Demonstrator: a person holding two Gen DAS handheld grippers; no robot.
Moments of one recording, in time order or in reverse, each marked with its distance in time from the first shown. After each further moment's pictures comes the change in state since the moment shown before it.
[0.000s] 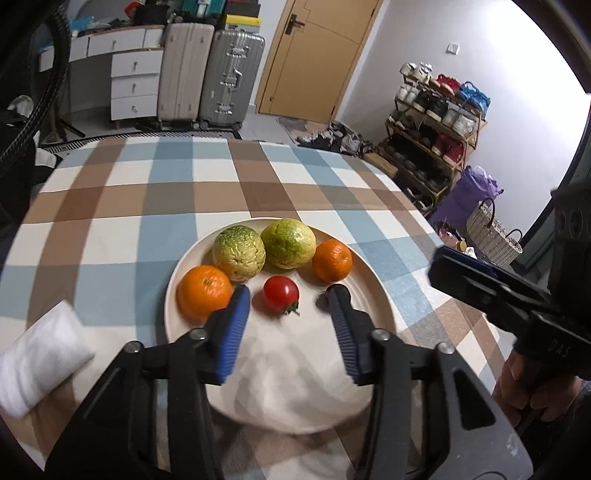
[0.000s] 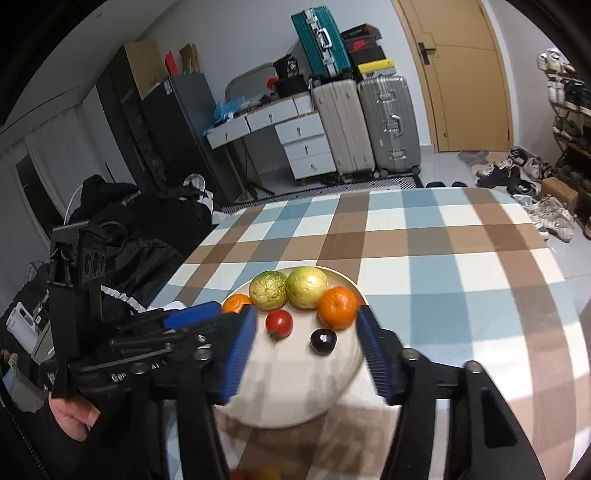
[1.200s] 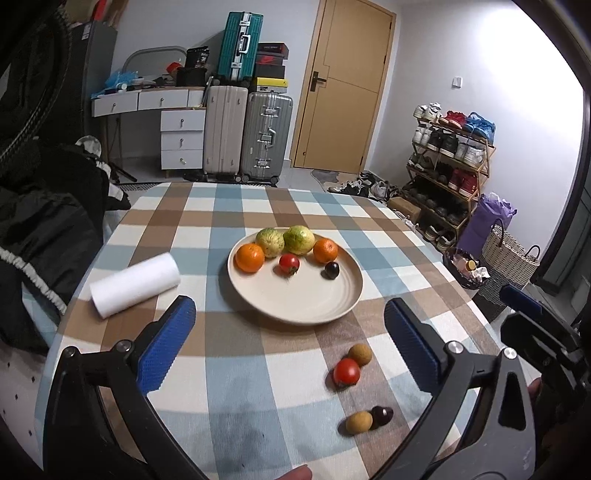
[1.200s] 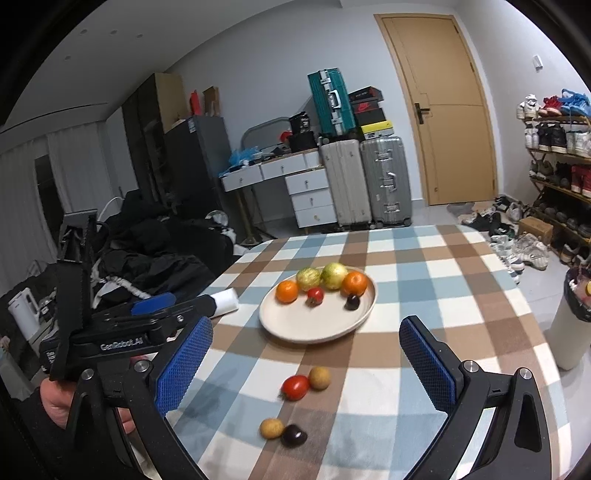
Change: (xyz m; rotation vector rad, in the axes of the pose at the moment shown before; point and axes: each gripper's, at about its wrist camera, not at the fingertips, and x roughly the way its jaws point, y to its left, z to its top) left arm -0.194 -0.067 -0.109 0.013 -0.230 0.171; right arm -0.153 0.068 -0.102 -0.067 -0.220 -0.015
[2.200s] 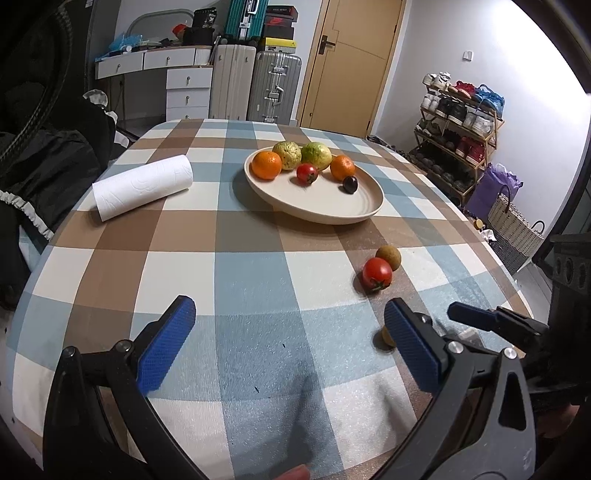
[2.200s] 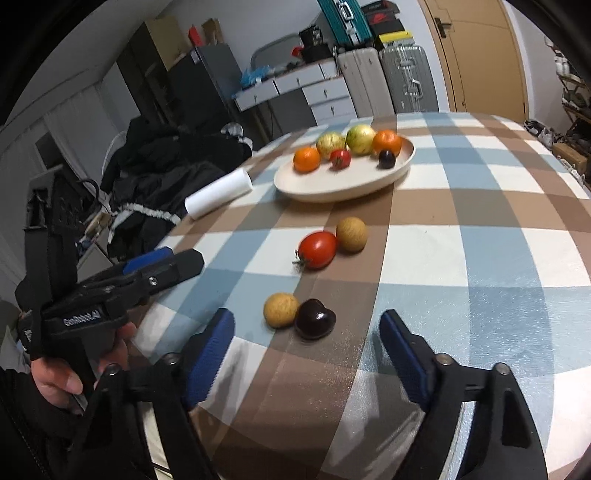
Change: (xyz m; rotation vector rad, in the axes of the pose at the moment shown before) left arm 0.028 0.025 -0.085 -0.024 0.157 0.011; right arm 0.062 -0.005 -0.094 0.057 0.353 0.111
